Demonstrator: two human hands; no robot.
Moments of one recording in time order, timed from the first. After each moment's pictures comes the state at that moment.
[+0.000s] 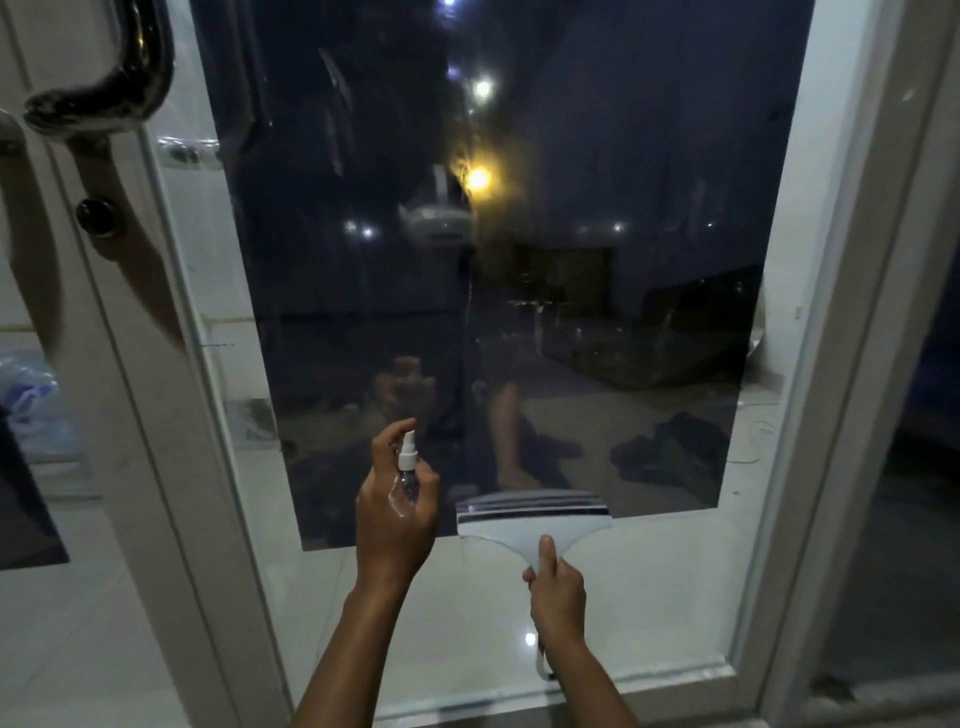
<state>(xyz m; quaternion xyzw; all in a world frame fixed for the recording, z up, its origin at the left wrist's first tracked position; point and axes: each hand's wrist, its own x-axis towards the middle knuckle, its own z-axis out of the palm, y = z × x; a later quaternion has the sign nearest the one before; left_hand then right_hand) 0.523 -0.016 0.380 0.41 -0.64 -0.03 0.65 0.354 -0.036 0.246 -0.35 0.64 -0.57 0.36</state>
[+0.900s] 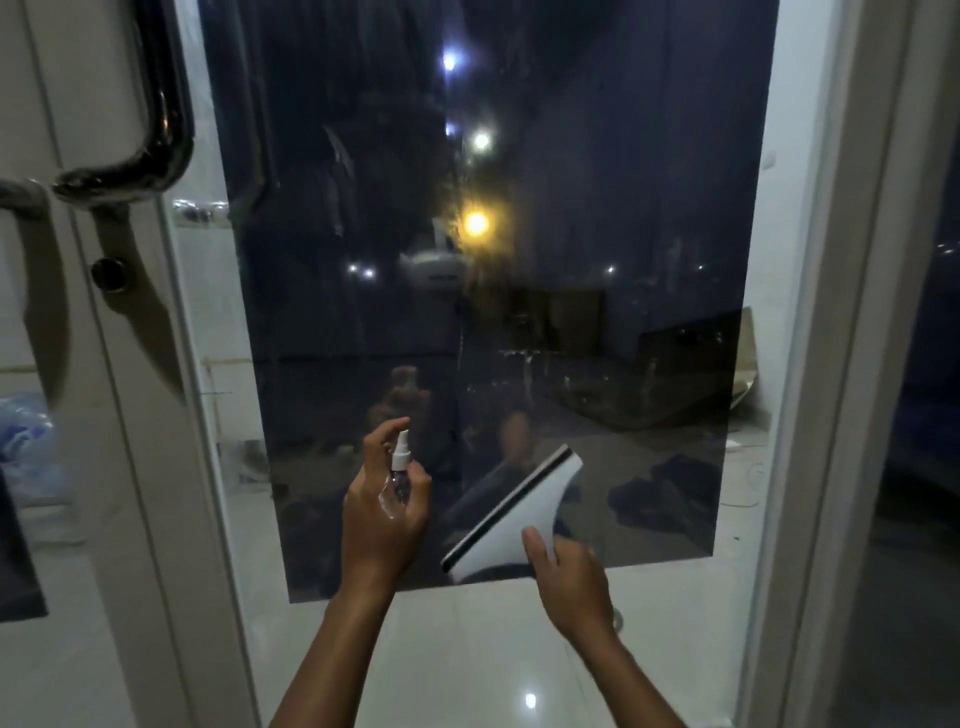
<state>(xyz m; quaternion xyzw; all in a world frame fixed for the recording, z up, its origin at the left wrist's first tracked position) 0.523 -0.022 0.426 0.40 -0.65 -0.01 0.65 0.308 -0.037 0.319 -0.59 0.61 -0.52 0.13</state>
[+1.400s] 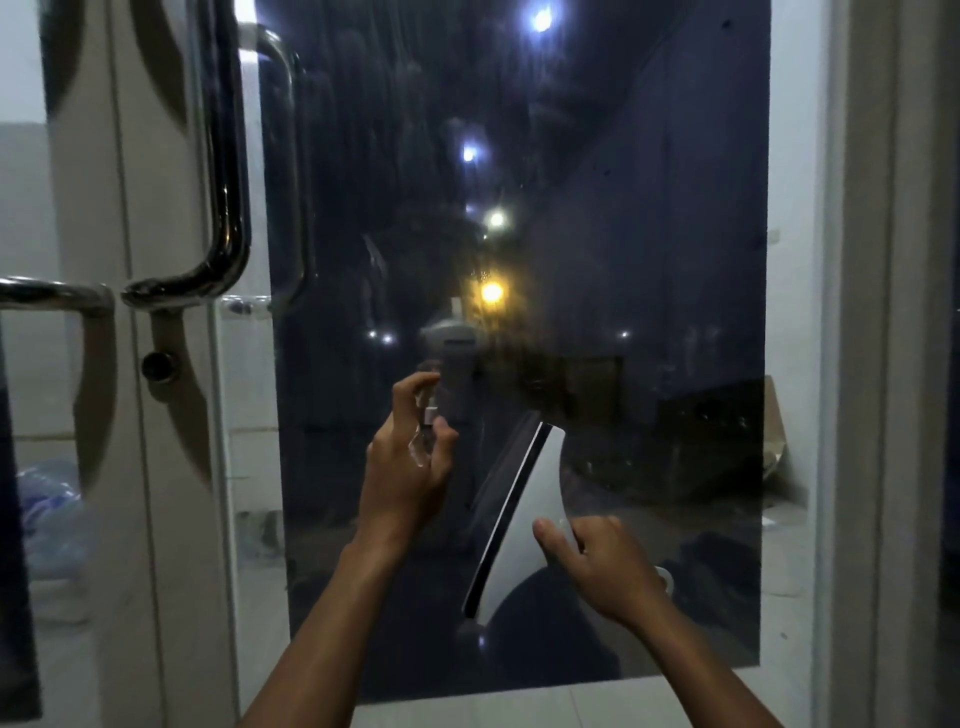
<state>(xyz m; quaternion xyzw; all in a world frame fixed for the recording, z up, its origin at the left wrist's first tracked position) 0.520 -0.039 0.560 0.32 -0.68 0.06 0.65 0.290 -0.045 0.471 -0.73 0.53 -0.44 0.02</state>
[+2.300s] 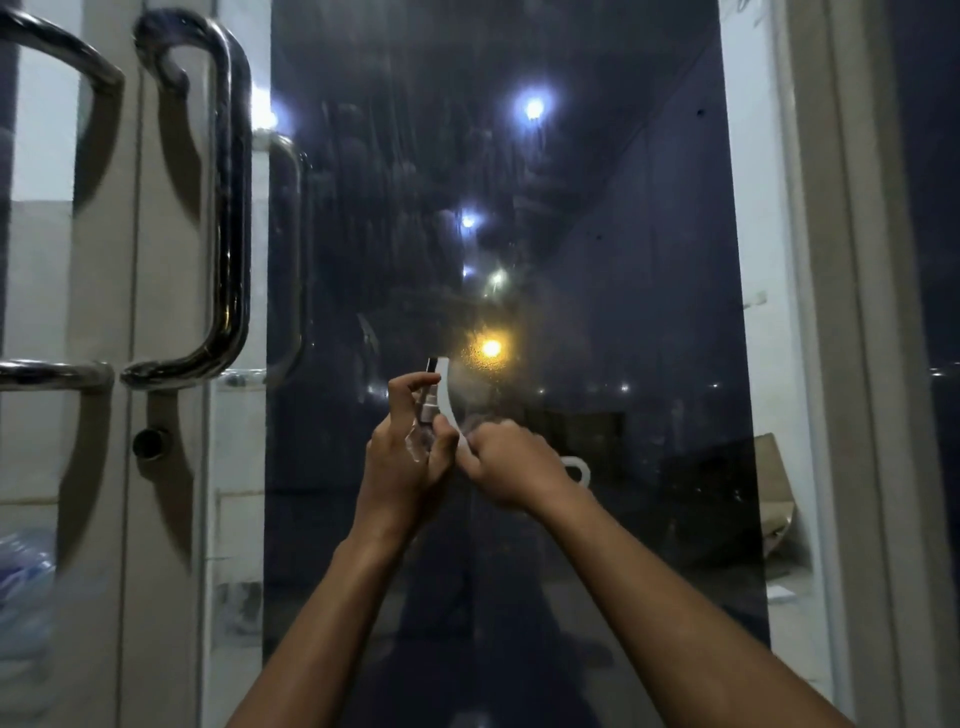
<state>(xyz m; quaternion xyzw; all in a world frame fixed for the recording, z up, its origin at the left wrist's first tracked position) 0.506 -0.046 0.636 0.25 -0.69 0.08 0.67 0.362 -0.065 0.654 -0.80 0.47 -0.35 -0.13</state>
